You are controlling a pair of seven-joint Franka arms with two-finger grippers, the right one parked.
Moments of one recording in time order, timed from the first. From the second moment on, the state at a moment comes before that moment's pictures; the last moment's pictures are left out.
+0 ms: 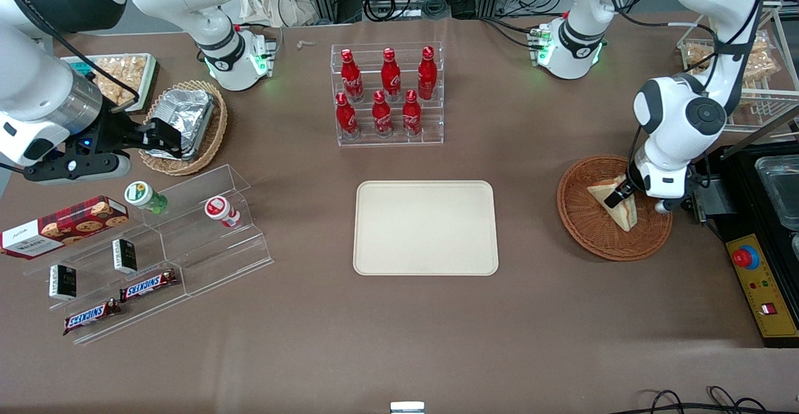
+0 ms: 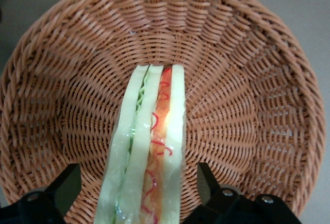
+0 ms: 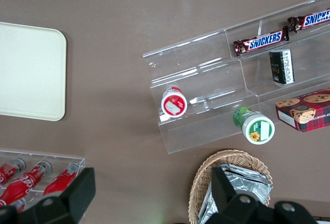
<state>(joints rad) -0.09 0.13 0.14 -2.50 -0.01 2.69 -0.62</state>
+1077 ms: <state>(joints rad) -0.09 0.08 0.13 -2.49 -0.01 2.66 -0.61</state>
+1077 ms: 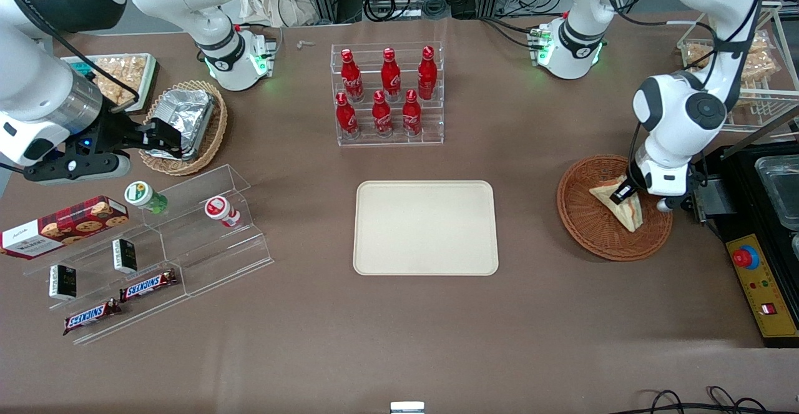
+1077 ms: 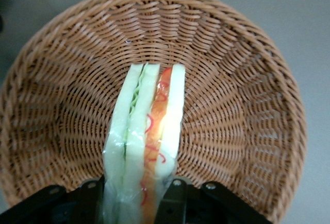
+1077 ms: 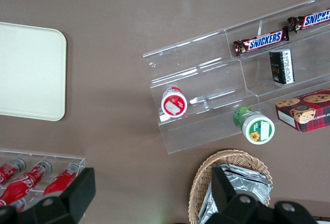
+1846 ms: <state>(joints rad) -0.15 0.07 0.04 -1.79 -0.01 1.78 -0.57</state>
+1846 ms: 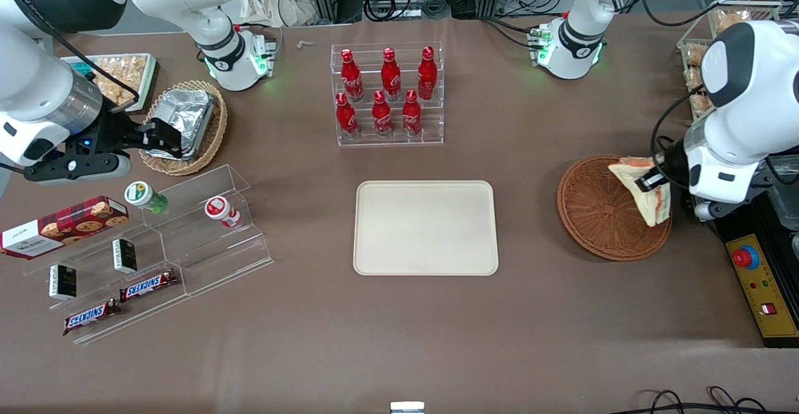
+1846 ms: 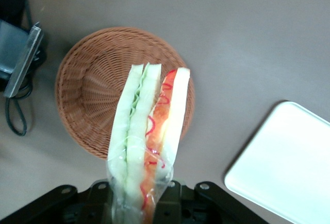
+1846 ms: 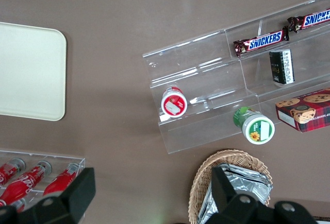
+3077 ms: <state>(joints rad) -0.19 0.23 -0.29 -1.68 -0.02 1.81 -0.66</state>
